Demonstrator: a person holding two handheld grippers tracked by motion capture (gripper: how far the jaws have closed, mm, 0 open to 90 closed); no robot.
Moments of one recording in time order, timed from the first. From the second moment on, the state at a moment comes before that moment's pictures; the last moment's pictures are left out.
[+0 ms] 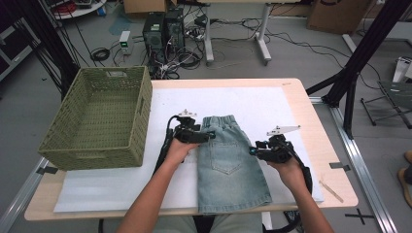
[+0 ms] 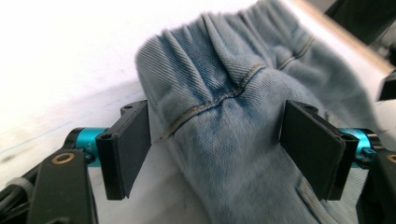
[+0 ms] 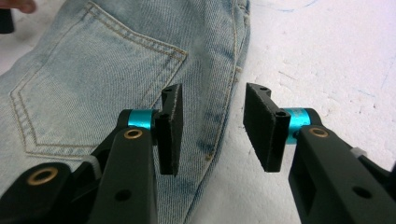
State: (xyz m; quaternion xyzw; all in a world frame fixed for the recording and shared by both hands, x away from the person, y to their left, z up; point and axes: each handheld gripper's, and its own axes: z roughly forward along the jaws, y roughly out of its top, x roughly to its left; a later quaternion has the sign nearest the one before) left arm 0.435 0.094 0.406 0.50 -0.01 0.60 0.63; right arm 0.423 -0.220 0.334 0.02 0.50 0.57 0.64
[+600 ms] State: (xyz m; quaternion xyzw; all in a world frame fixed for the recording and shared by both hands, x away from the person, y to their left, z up) left arm 0.434 0.090 0.405 0.51 -0.01 0.62 0.60; right arm 0.421 -0.225 0.333 0.01 0.50 0.58 0.64
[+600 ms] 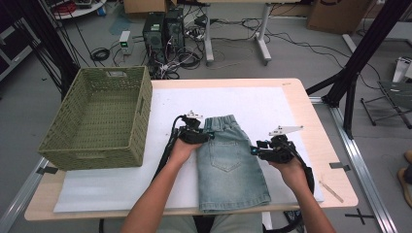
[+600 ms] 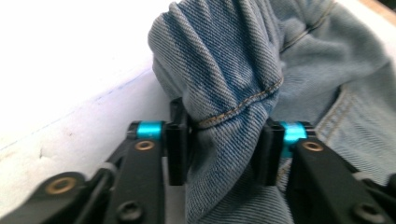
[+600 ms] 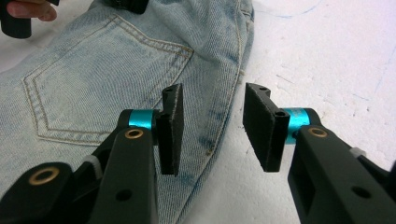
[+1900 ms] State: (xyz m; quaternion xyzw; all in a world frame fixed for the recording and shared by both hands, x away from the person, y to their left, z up) left arm 0.398 0.111 0.407 0.50 -0.15 0.57 0.63; right arm 0.406 -0.097 0.339 -0.10 0.56 0.52 0.64
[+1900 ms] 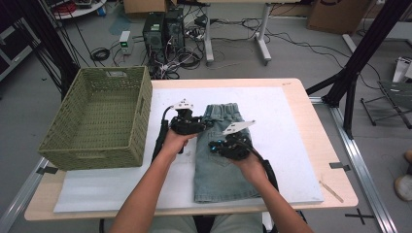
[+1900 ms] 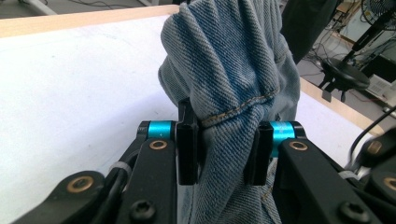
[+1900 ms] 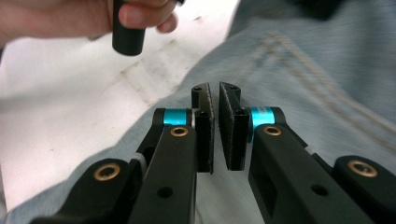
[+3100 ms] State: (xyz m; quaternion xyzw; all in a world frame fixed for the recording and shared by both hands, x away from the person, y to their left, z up) left arm 0.396 0.118 0.378 0.50 -0.18 0.60 0.60; right arm 0.429 -0.128 0.335 0.01 0.52 0.47 0.72
